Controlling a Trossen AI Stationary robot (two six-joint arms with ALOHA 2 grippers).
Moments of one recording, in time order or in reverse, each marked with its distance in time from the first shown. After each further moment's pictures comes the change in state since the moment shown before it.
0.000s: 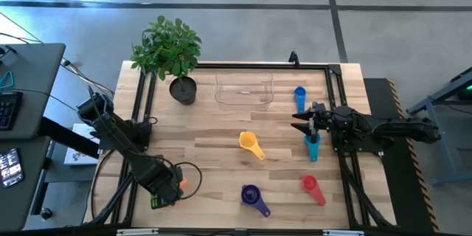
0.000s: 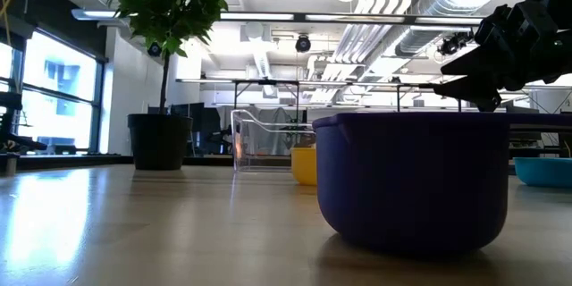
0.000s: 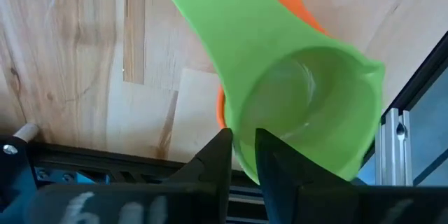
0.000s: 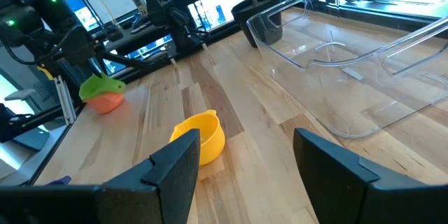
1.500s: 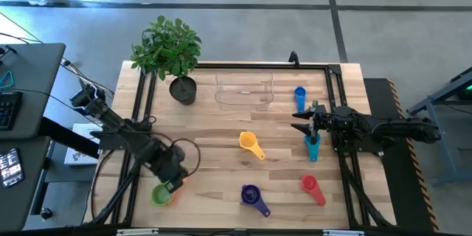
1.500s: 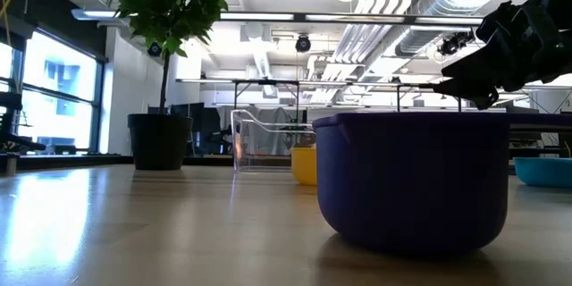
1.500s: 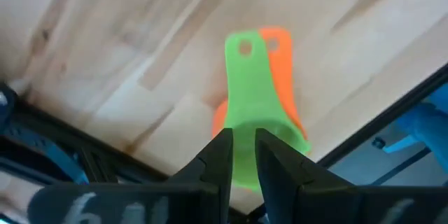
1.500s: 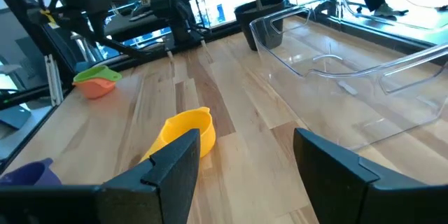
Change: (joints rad) left arm 0.183 -0.159 0.000 -0.018 -0.043 -0.318; right arm 0.000 0.000 0.000 0.000 0.001 -0.124
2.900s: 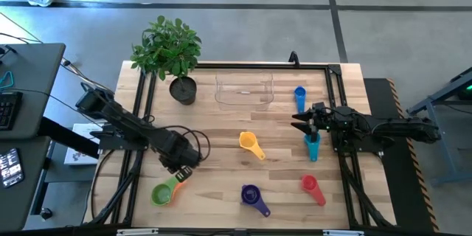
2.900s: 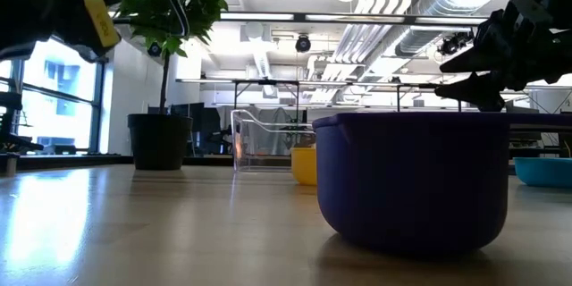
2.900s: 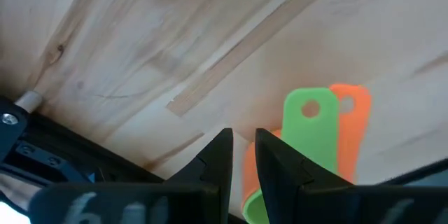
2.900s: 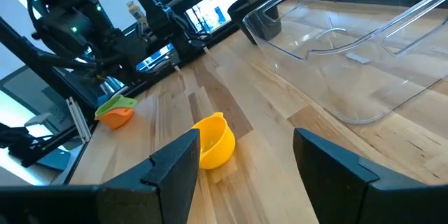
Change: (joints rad) left arm 0.178 0.108 -0.132 0.064 0.119 0.123; right arm 0.000 -0.001 0.000 0.000 0.000 0.255
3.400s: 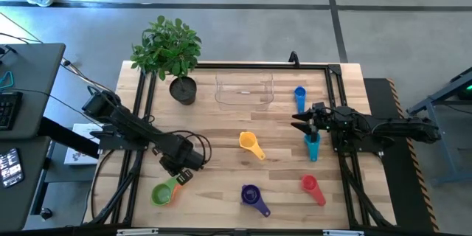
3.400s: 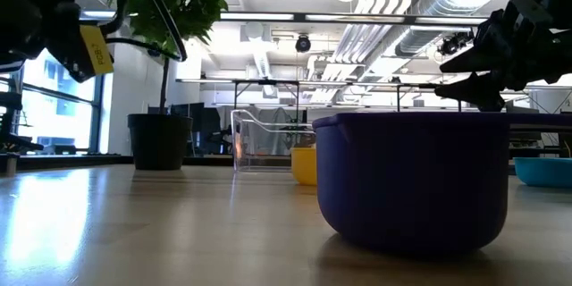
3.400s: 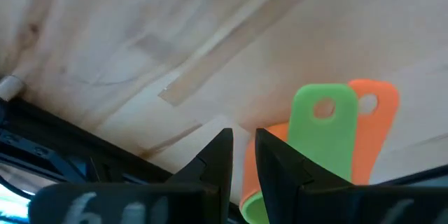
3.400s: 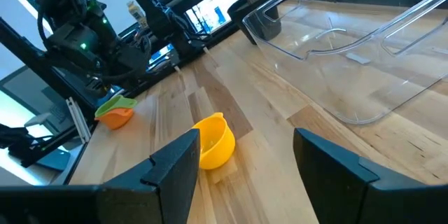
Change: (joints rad) left arm -0.002 0.087 0.000 0.015 0.085 0.020; right arm 0.000 0.000 0.000 0.001 0.001 0.000
